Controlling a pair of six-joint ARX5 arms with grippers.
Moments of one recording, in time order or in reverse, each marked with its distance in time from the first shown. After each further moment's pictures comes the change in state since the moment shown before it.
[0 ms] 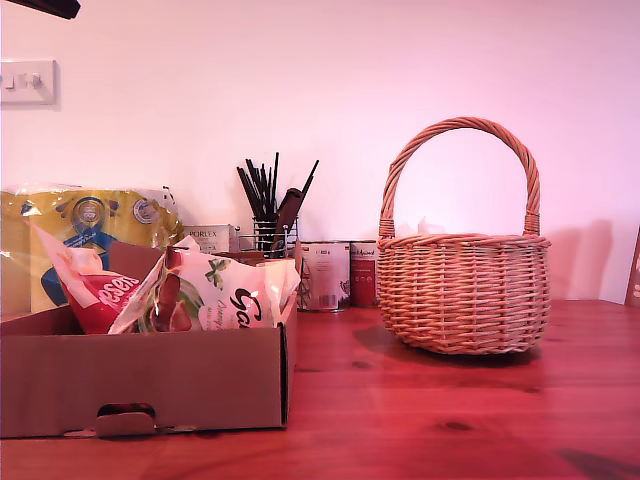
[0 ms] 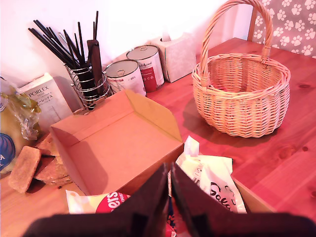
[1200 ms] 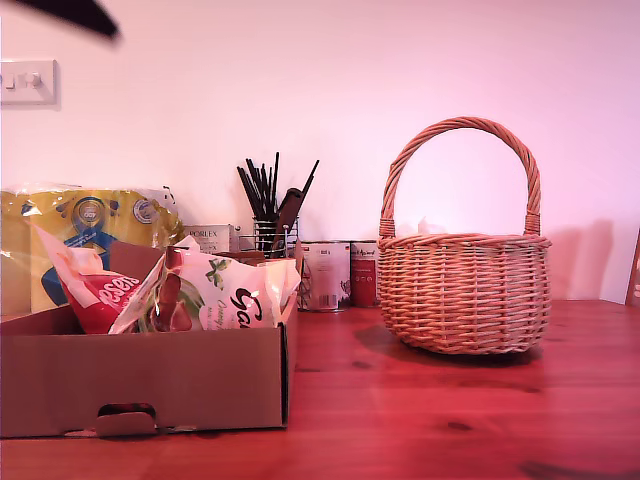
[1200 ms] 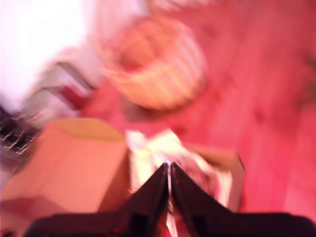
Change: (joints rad) left arm 0.000 0.216 0.095 -0.195 0.272 0.572; right arm 0.079 0.169 0.122 -0.203 -0.079 -0.053
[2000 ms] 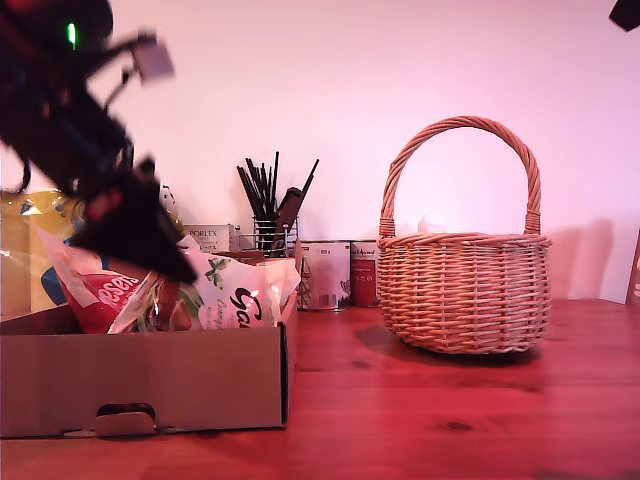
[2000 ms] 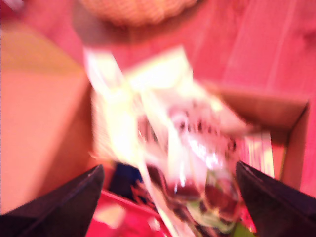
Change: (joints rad) left arm 0.075 0.545 -0.001 0.294 -0.011 0.002; right arm 0.014 0.043 0.000 -0.058 0.000 -0.076
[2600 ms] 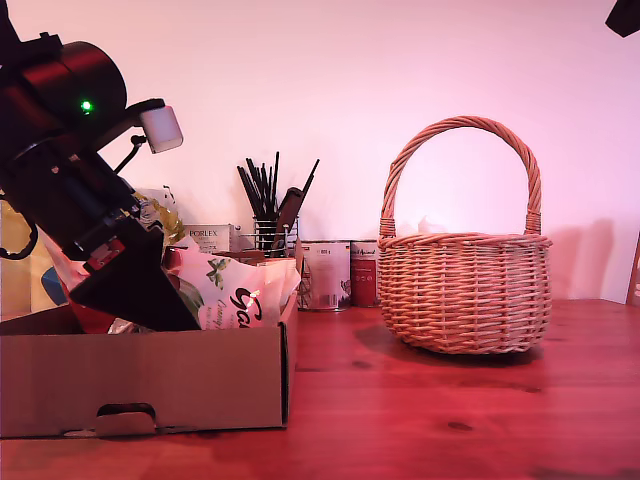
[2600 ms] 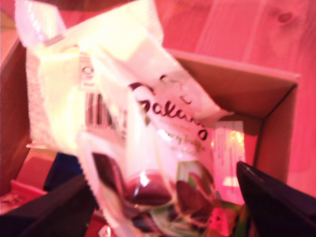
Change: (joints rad) left arm -0.011 0.102 0.000 -0.002 0.103 -0.025; right arm 0.000 0.002 0.000 0.002 0.000 -0.003
